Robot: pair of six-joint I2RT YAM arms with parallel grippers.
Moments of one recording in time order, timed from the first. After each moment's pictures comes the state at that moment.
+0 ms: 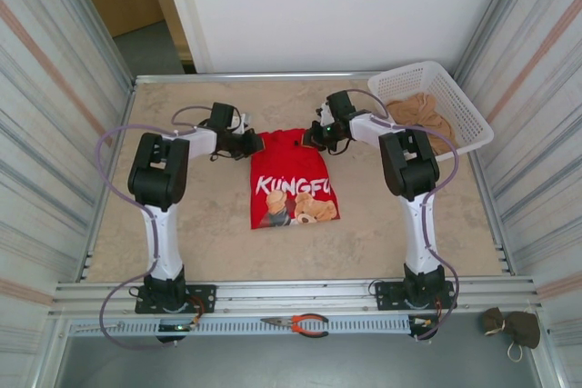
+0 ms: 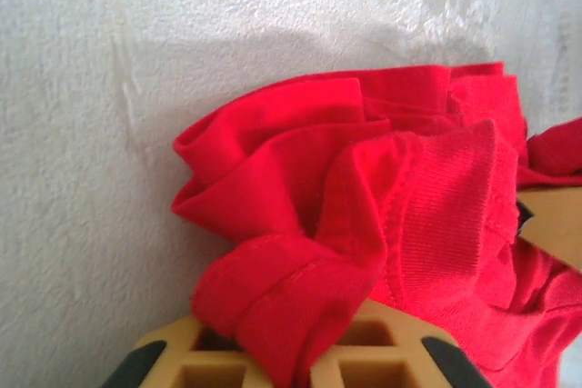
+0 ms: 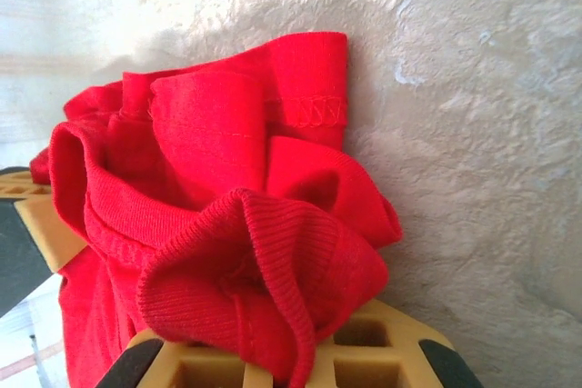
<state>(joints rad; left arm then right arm) -0.24 2.12 1.32 -0.16 0.58 -0.51 0.36 2.26 1.61 -0.35 -0.58 0.59</state>
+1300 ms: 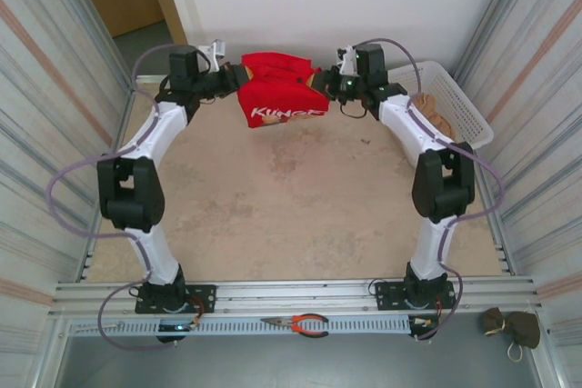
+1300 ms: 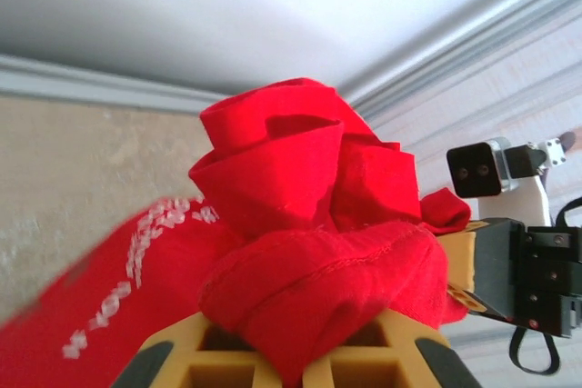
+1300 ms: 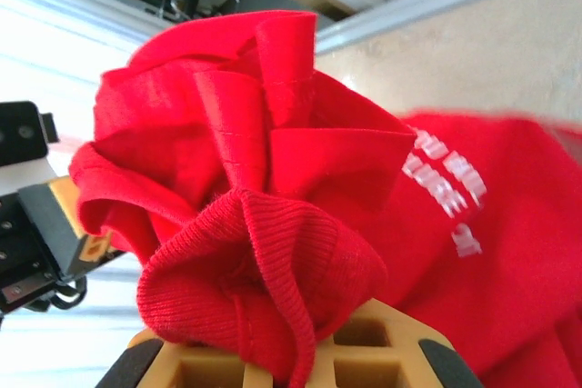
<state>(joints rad) -0.14 1.82 1.53 -0.07 0.74 -0.61 0.30 1.90 1.62 -0.20 -0.65 0.78</state>
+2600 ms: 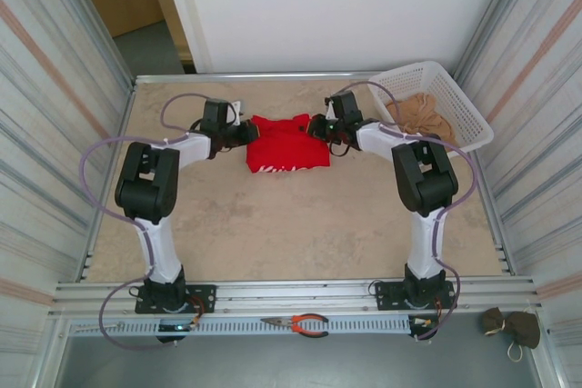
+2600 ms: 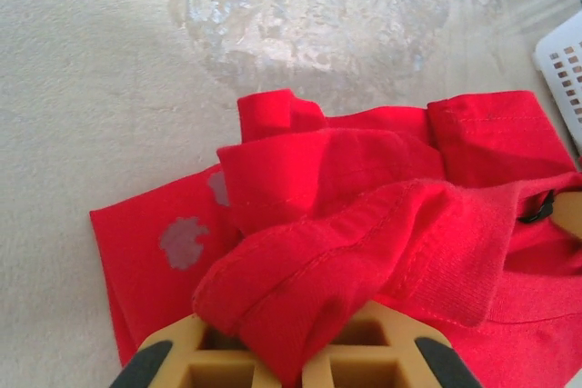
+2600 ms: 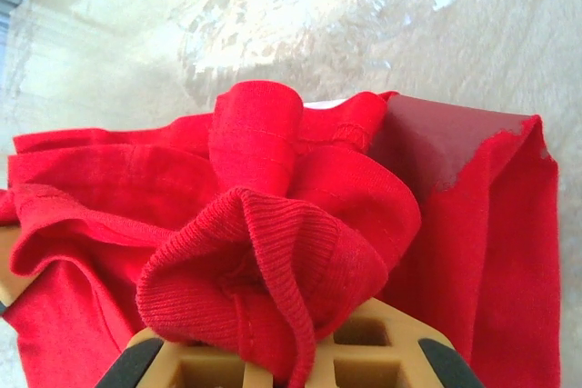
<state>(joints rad) -0.24 1.96 1.20 0.05 0.40 -0.41 0.39 2.05 1.39 -0.08 -0.30 0.63</state>
